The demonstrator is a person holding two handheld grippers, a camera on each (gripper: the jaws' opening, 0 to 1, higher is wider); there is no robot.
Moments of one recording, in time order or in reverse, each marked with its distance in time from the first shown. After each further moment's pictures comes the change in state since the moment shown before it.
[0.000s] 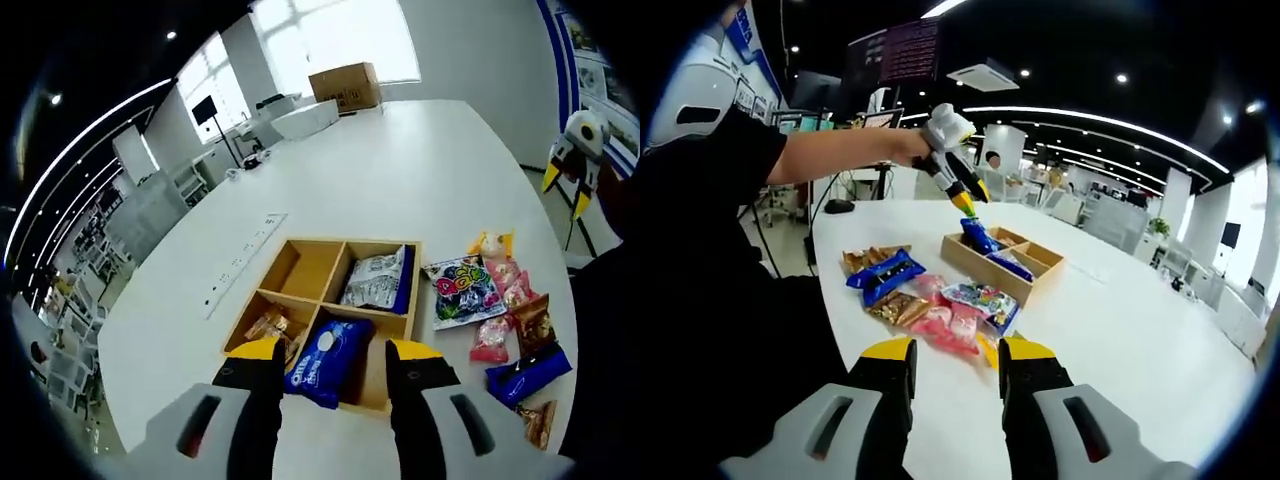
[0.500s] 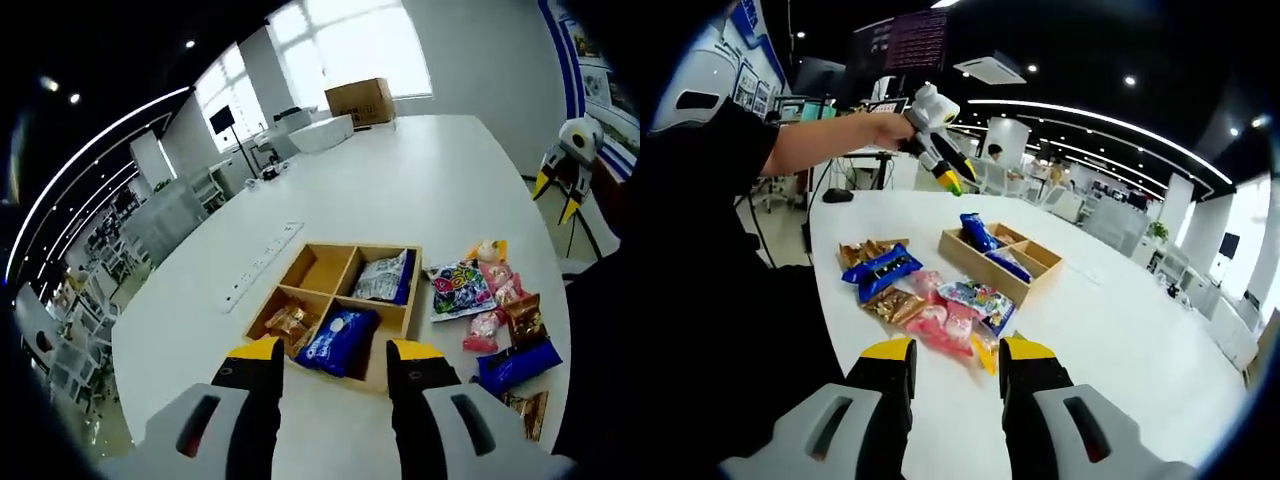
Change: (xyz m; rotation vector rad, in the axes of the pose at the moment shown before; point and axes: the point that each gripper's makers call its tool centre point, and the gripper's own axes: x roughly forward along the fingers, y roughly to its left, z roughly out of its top) left arm -0.039 0.000 -0.007 -0.018 -0.048 0.068; right arm 0.002 -0.003 0.004 -0.041 0.040 -0.013
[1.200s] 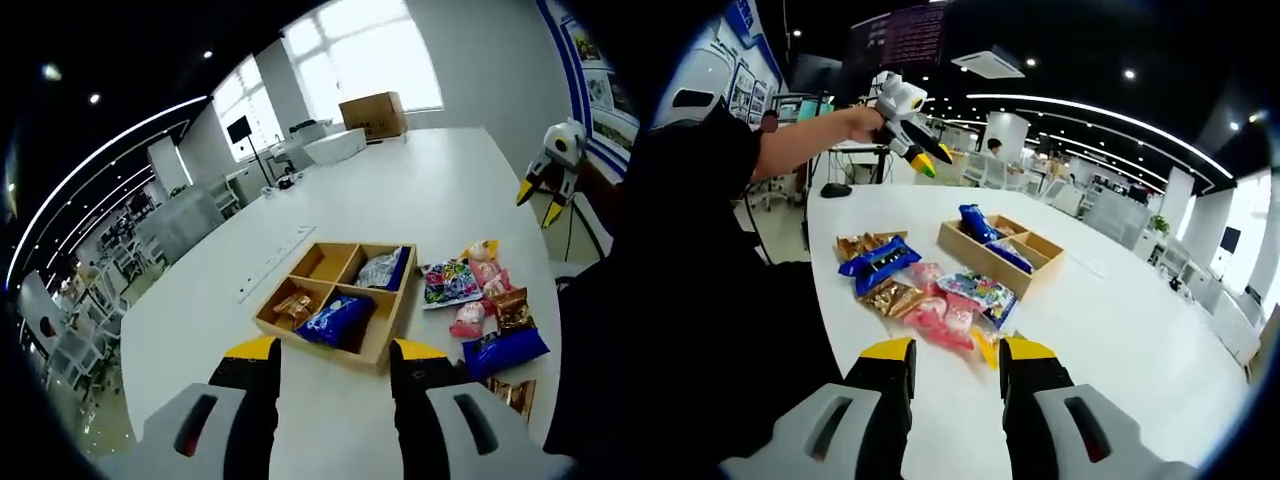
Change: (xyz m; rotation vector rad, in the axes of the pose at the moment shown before) left arm -0.027 0.028 -0.019 -0.045 -0.073 0.055; right arm 0.008 -0.001 -0.010 0.015 0.027 0.005
